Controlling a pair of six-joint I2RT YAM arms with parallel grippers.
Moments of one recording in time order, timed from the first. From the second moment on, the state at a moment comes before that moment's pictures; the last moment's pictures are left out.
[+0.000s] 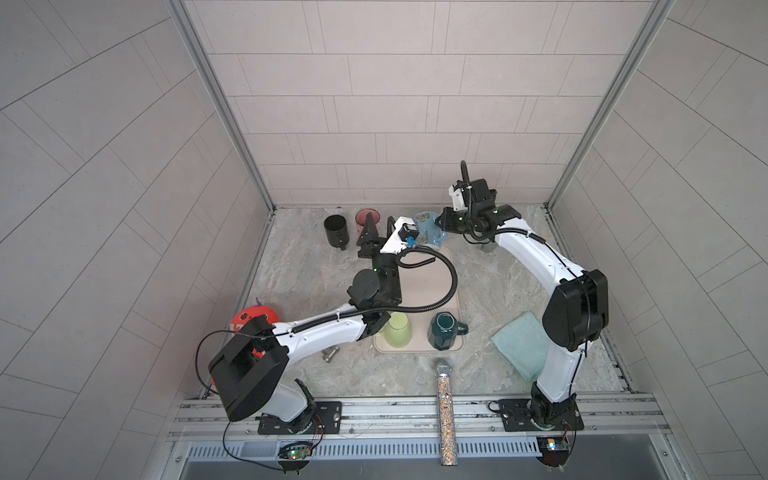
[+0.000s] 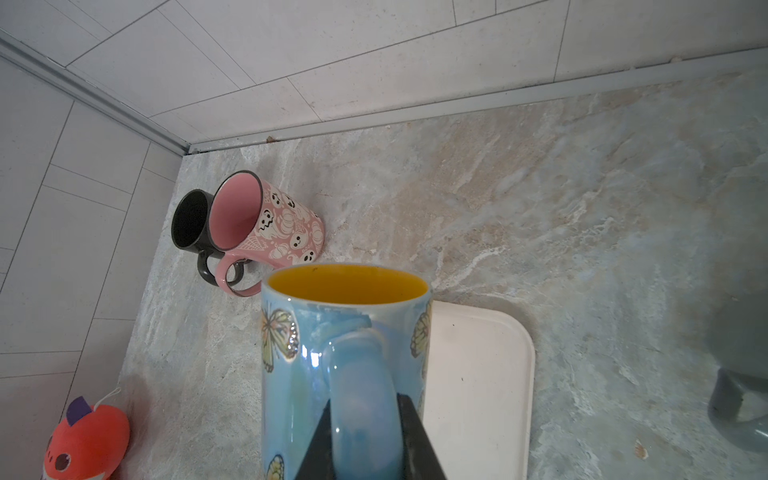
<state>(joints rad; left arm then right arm) -0.86 1.45 0.85 1.17 -0.92 0.99 0.33 1.86 1.73 -0.58 -0.20 0.44</state>
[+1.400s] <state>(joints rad) -0.23 1.20 1.13 -0.18 -0.10 -0.30 0.39 2.29 1.66 0.36 -0.21 0.24</state>
